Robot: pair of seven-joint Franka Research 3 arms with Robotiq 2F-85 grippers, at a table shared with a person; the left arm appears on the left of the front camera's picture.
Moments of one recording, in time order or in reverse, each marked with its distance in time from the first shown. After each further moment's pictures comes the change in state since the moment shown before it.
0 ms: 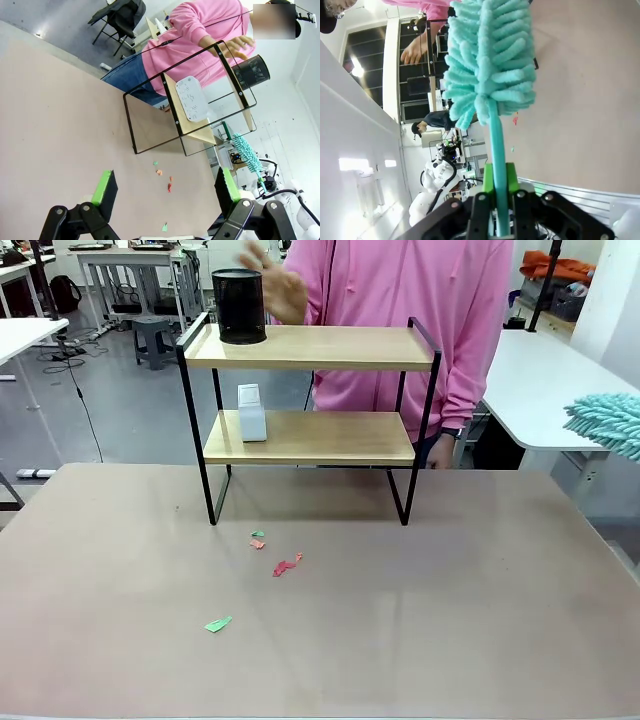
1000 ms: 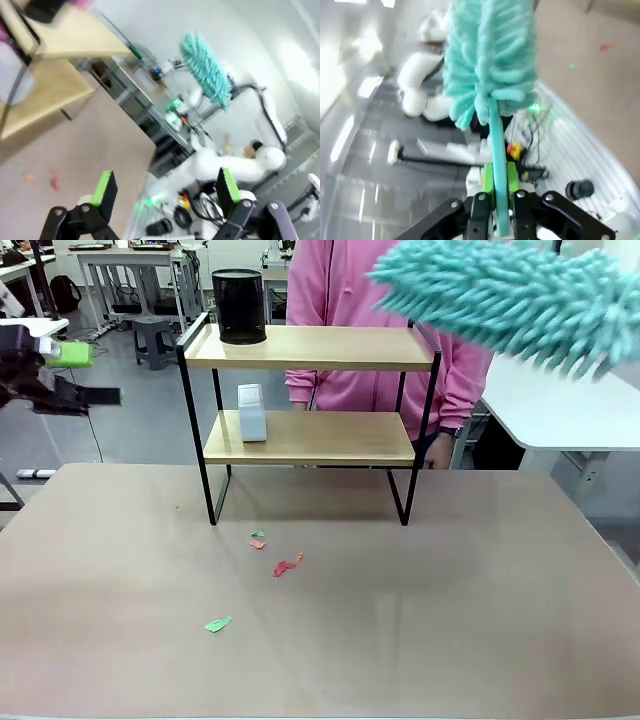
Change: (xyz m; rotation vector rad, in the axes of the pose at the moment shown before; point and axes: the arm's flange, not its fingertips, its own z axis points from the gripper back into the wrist) left arm -0.044 -0.204 -0.145 -0.537 0.433 -0.270; right arm -0.077 0.203 -0.105 0.141 0.702 0.596
